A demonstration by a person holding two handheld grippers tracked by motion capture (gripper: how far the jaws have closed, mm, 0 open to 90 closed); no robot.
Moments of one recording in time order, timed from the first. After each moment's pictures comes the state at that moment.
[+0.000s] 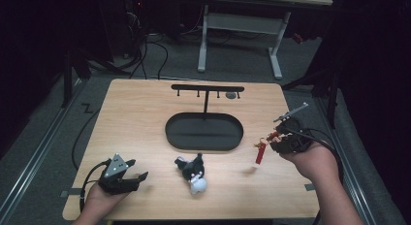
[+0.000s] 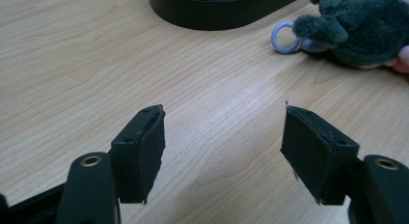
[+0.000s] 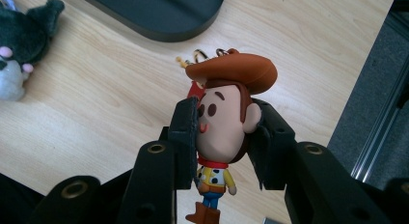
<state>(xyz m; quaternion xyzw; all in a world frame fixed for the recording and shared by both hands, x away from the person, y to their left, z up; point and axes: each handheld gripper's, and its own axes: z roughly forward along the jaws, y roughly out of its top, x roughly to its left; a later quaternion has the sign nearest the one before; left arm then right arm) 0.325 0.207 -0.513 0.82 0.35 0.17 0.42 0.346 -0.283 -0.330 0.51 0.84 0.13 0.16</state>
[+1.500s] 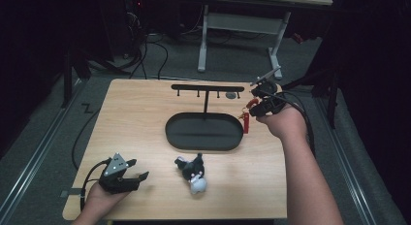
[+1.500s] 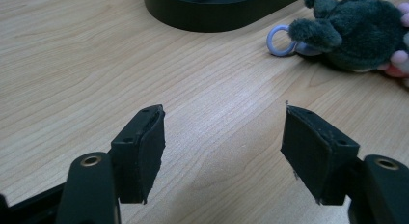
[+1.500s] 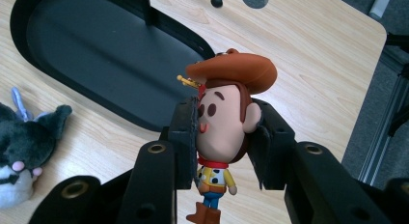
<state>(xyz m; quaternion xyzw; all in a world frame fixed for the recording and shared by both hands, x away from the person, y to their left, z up) 0.327 0.207 -0.513 0.82 0.35 0.16 0.43 0.435 -0.232 -0.300 0.51 0.83 0.15 0.18</state>
